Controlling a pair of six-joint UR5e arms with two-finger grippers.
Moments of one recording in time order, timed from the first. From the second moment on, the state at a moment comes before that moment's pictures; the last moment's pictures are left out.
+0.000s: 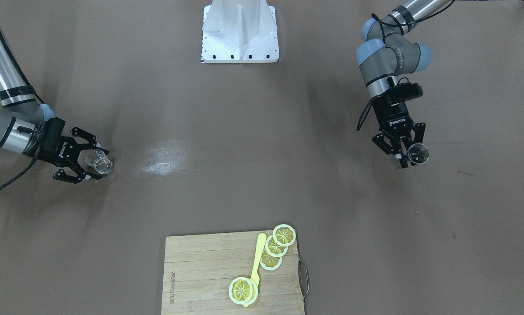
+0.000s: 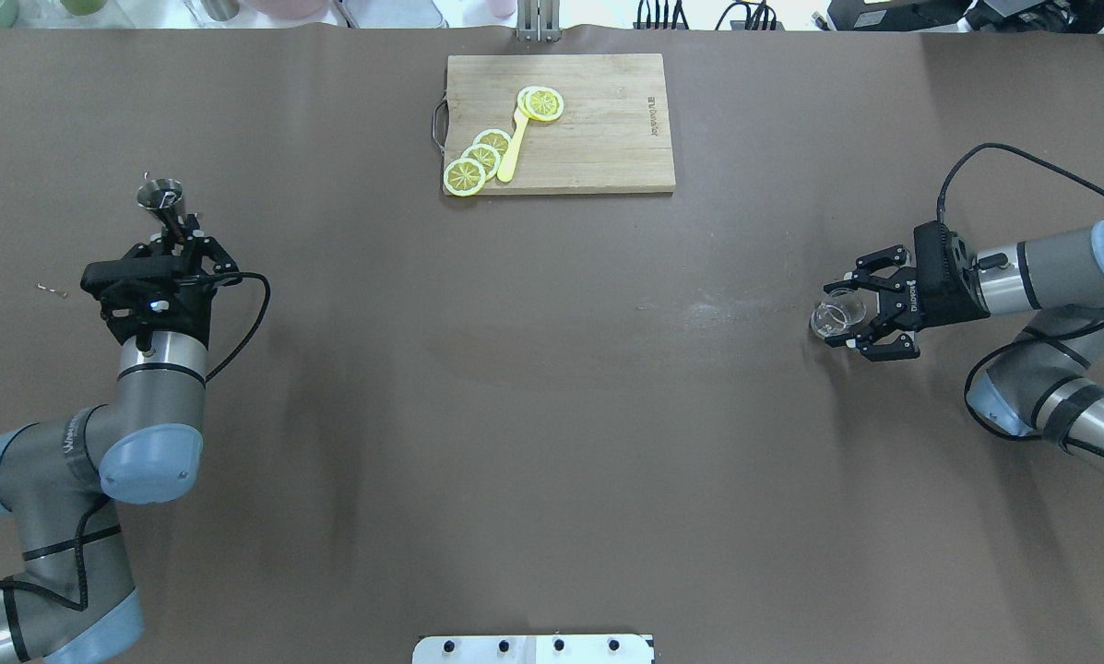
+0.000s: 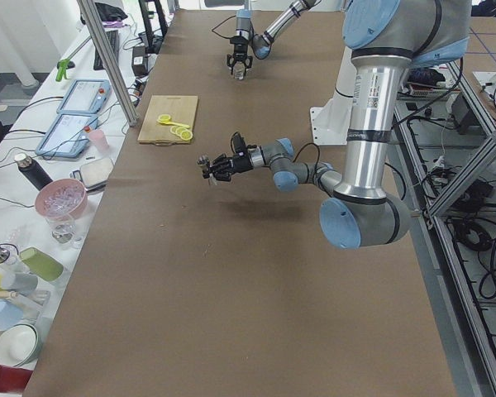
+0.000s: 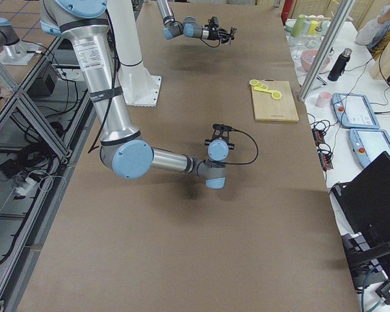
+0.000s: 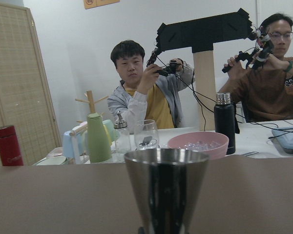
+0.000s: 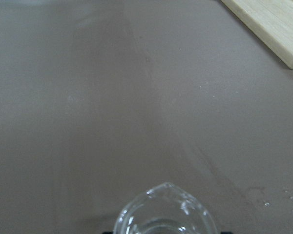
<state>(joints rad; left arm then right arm) -0.41 -1.73 -1.66 -2.26 -0.55 -1.21 0.88 -1.27 0.98 0.23 2.35 0.07</state>
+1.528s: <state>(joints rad) -0.41 -2.13 -1.53 -2.76 -1.25 -0.39 0.87 -1.27 0.98 0.23 2.34 0.09</state>
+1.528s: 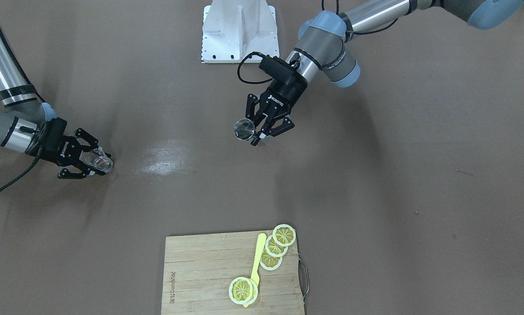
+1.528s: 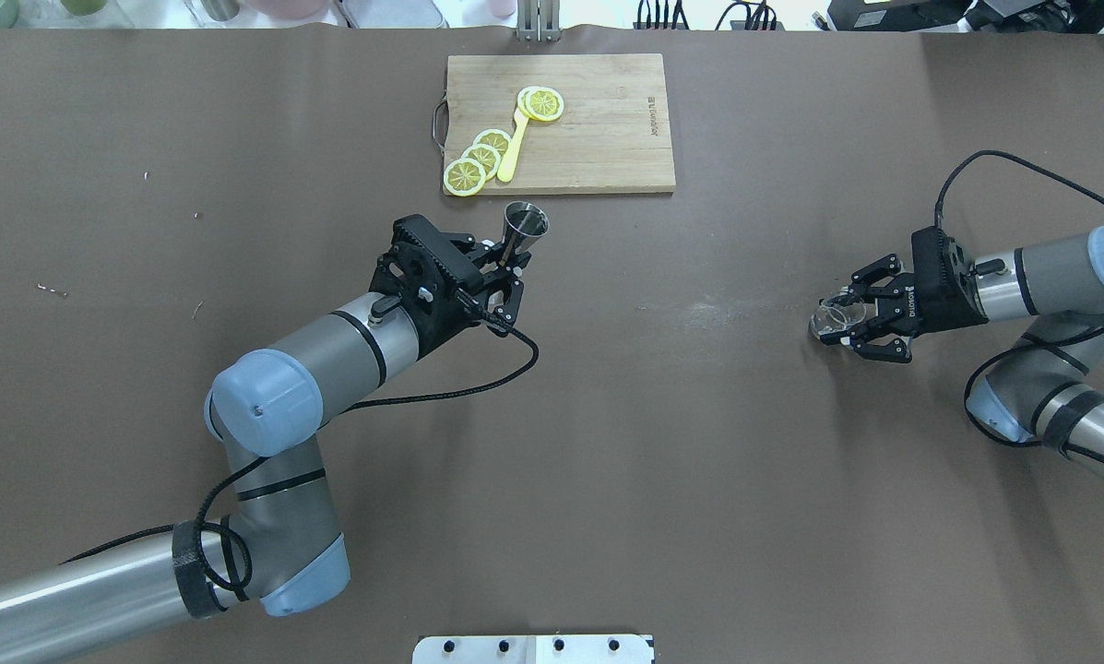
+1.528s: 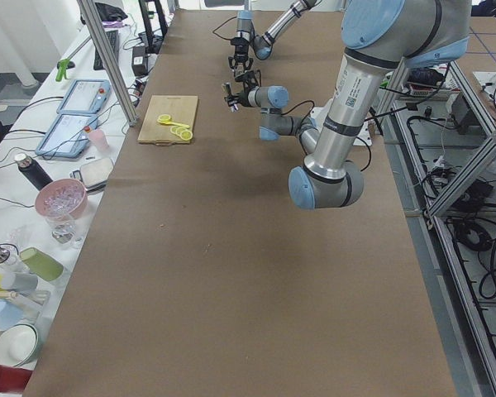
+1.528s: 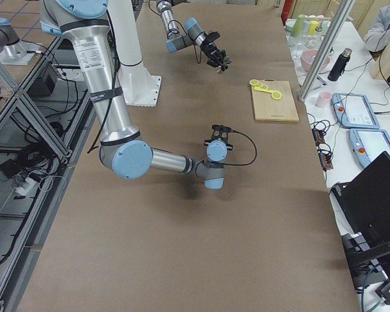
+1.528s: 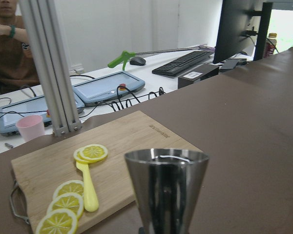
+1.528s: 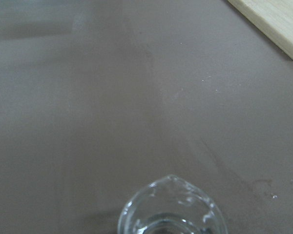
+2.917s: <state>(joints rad) -0.31 -2.15 -1.32 -3.20 -1.30 -0.32 0.89 -1.28 1.19 0.04 2.34 0.06</state>
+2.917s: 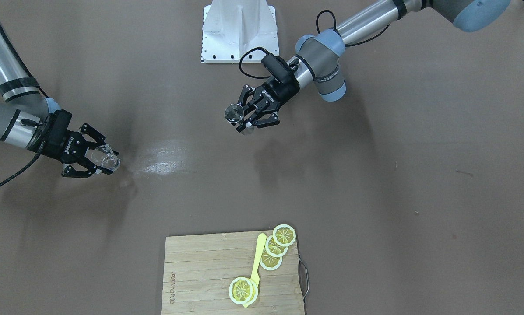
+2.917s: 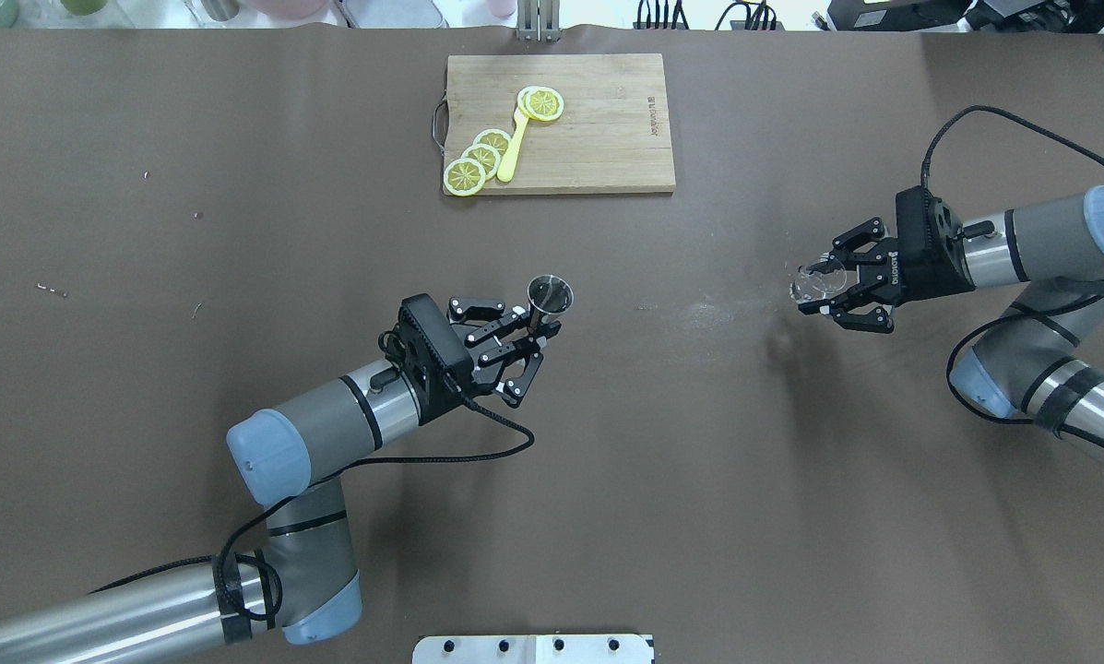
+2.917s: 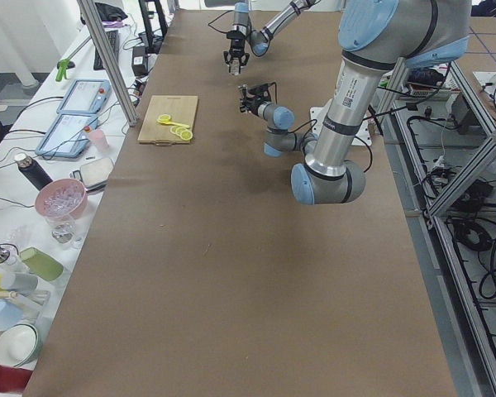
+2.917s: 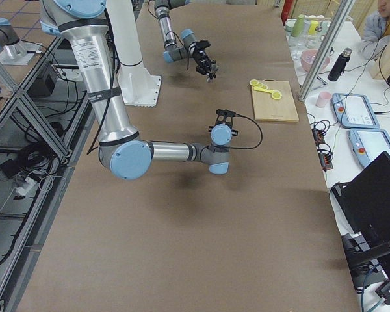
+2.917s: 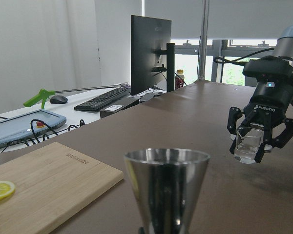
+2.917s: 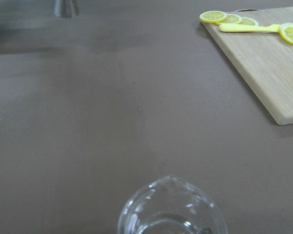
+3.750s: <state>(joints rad) -0.27 -2.16 -1.32 -3.27 -1.29 -0.17 0.89 -1.29 1.57 -0.43 2.34 0.04</state>
